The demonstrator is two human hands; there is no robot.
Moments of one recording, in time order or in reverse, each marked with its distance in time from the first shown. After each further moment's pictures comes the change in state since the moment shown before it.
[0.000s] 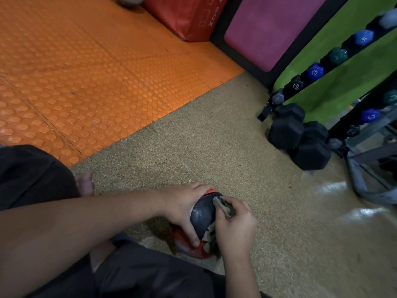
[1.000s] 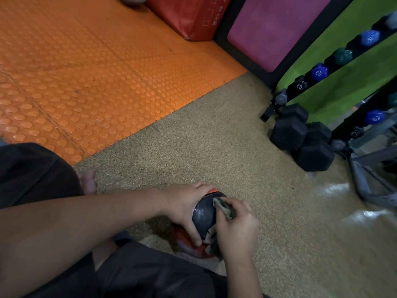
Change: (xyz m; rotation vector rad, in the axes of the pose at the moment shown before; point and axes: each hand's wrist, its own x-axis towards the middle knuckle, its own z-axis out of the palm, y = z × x) left_hand 0.002 -0.003 0.002 0.008 0.004 -0.024; right_hand -0.003 -0.003 -0.002 -0.007 -0.022 -0.063
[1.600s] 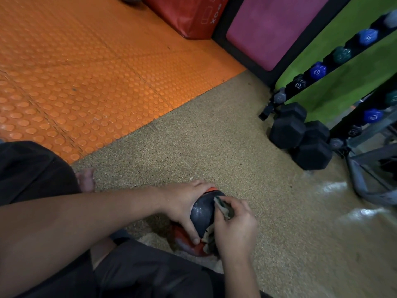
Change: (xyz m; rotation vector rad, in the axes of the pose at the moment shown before) left_hand -0.003 0.003 -0.001 0.007 0.014 0.021; right_hand -0.003 0.001 0.000 -0.036 0.012 -0.001
